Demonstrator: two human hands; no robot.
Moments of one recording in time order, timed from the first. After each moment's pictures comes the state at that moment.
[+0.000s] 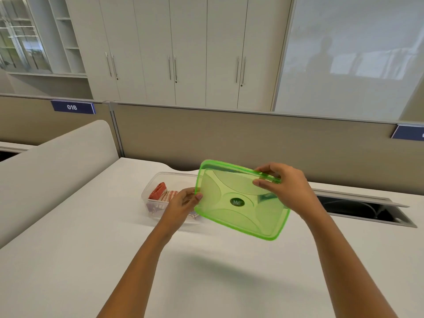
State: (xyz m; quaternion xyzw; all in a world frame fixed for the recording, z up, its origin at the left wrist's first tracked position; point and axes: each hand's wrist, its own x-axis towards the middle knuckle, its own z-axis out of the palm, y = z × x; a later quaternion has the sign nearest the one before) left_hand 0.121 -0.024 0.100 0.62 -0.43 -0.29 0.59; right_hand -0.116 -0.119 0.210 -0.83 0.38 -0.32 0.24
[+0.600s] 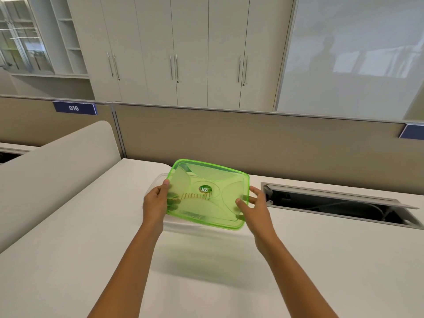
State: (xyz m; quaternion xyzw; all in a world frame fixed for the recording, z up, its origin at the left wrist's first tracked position) left_hand 0.166 -0.022 0.105 0.67 -0.21 -0.21 0.68; right_hand -0.049 -0.099 0.119 -0.57 0.41 -0.41 0.58
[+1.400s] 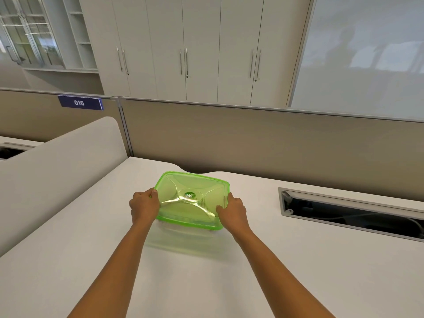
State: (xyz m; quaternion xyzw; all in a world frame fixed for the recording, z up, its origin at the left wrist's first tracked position) left_hand 0.252 -0.042 0.077 0.87 -0.22 -0.05 0.44; right_hand 0.059 -0.132 0.094 -0.76 0.49 -0.18 0.39
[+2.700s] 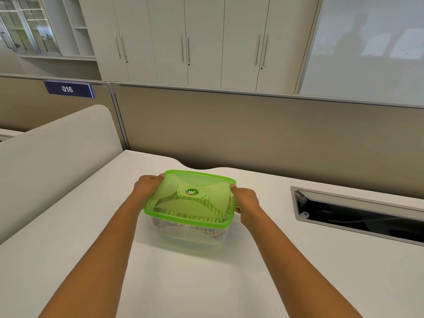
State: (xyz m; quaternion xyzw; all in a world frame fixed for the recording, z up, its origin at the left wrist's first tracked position) left_hand 0.320 -0.103 0.073 0.83 -0.21 -0.23 0.46; right_hand 0.099 -0.208 0.072 -0.55 0.54 -0.28 0.57
